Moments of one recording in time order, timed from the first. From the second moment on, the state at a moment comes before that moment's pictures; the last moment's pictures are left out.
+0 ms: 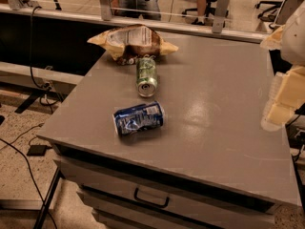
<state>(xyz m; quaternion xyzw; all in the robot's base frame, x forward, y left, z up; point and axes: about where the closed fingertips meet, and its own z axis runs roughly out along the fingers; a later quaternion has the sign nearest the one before) 0.438 -0.216 0.978 -0.60 0.78 -0.04 0.16</state>
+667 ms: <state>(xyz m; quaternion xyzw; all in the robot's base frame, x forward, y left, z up) 0.446 -0.201 0.979 -0.61 0.77 -0.03 0.17</state>
